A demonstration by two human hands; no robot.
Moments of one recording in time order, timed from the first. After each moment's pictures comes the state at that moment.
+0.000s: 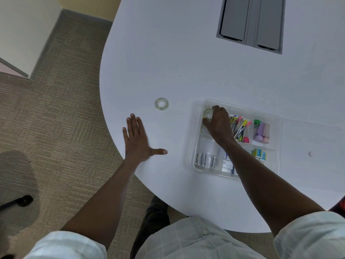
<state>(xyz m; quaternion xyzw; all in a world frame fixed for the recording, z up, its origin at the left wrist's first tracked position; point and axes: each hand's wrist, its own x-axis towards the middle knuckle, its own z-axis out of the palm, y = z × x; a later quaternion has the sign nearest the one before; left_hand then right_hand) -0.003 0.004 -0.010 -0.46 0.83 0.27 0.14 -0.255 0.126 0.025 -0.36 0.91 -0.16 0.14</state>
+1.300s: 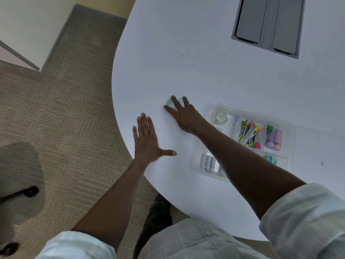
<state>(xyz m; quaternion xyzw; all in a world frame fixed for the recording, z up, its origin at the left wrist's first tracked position) -0.001 0.004 -0.016 -0.46 0.84 0.26 0.11 -0.191 0.024 0.020 -0.67 0.72 0.09 0.16</state>
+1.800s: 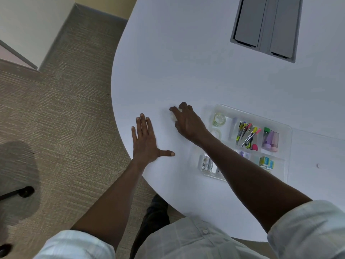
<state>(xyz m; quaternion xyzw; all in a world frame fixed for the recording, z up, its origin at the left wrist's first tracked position) -0.001 0.004 -0.015 -0.46 0.84 0.27 0.12 -0.179 0.046 0.032 -0.61 0.77 -0.09 0.14</state>
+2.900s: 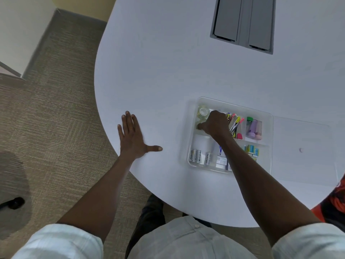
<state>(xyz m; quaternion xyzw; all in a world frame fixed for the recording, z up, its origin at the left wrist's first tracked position) -0.003 0.005 -0.011 -0.46 0.83 0.27 0.14 -0.240 0.125 0.076 -0.25 0.93 -0.08 0.26</state>
